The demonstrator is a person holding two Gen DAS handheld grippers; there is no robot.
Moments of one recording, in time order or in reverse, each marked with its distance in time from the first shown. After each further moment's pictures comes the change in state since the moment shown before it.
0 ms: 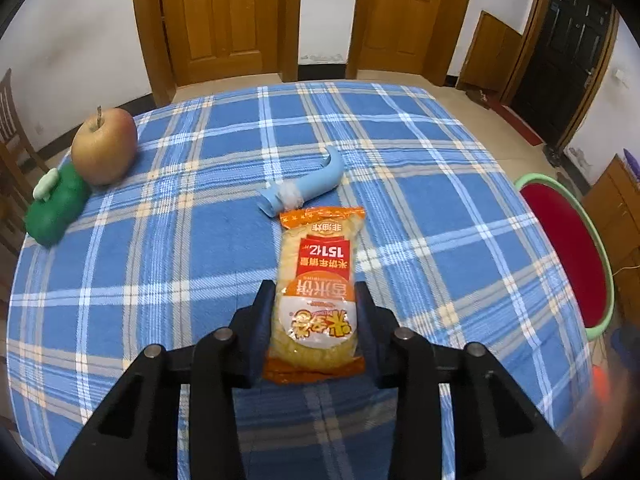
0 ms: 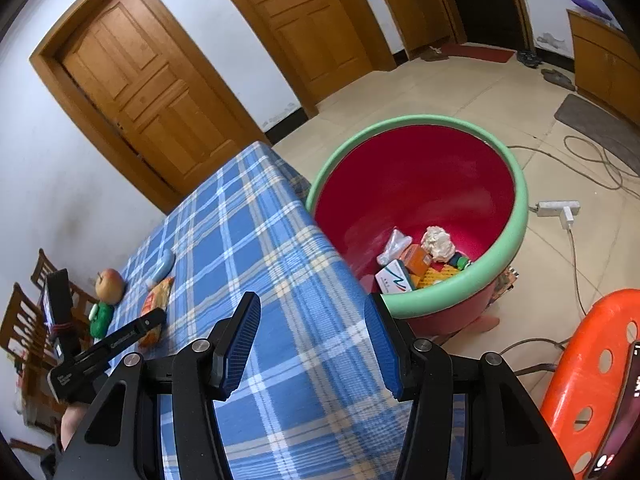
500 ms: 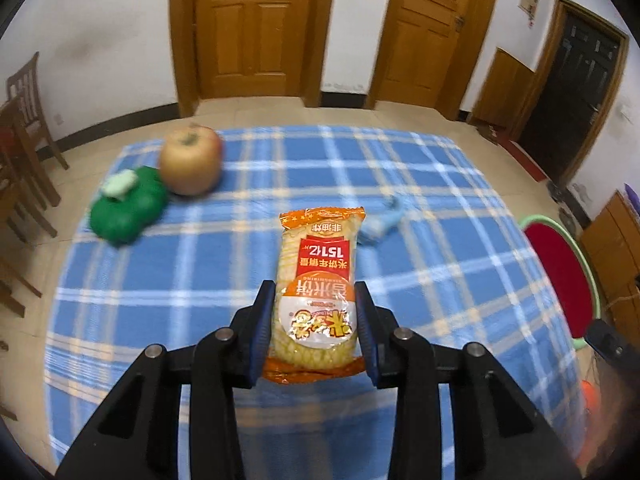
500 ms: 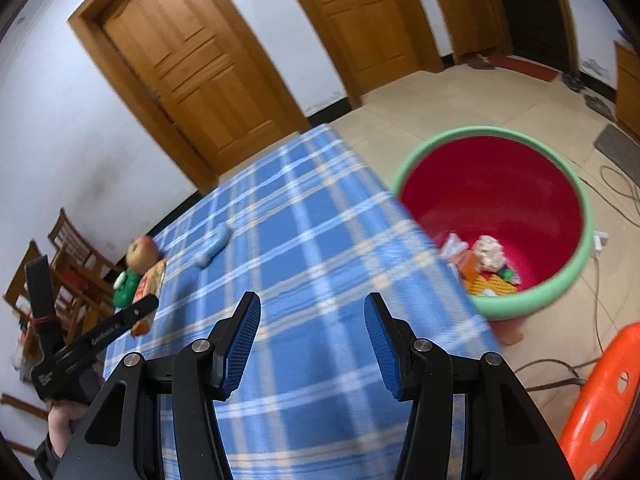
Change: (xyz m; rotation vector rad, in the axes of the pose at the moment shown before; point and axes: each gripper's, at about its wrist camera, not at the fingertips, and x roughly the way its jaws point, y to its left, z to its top) left arm -0.055 0.067 0.006 -0.082 -0.101 0.039; right arm 0.012 0.073 -0.004 -0.139 0.044 0.087
